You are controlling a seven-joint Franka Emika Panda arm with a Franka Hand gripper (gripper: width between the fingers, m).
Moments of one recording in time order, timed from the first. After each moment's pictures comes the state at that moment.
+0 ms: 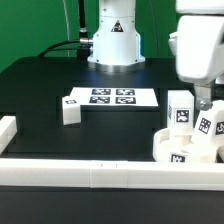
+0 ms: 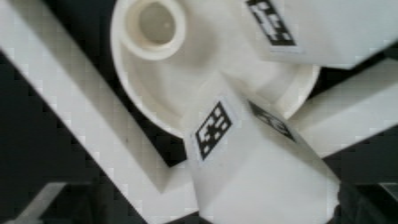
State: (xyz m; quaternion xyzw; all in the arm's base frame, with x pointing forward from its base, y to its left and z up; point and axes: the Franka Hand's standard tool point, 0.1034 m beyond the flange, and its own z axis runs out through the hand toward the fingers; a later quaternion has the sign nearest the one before) arm 0.619 0.106 0.098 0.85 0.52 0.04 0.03
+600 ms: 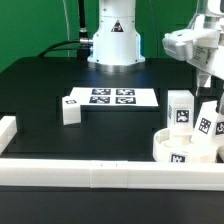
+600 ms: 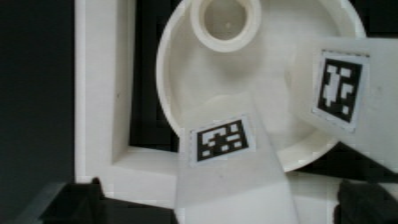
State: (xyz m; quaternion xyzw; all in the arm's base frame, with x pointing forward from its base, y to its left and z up) arm 0.617 0.106 0.092 0.66 0.74 0.00 0.07
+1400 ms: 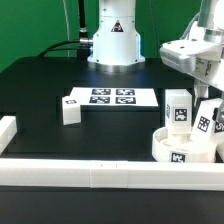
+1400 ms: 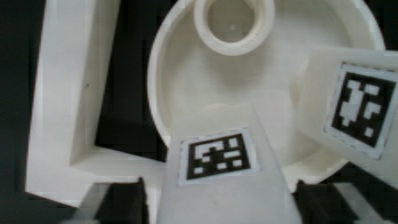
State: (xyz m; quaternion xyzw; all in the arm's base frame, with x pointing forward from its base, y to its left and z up) arm 0.610 0.108 0.074 0.63 0.78 -0.01 0.07
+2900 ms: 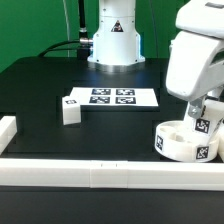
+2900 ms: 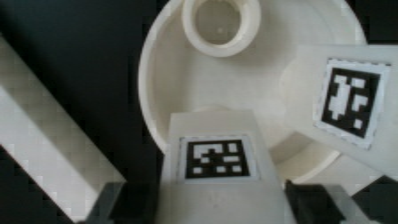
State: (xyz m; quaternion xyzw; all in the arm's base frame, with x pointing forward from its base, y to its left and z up) arm 0.613 0.096 0.079 0.92 0.39 -0.04 0.04
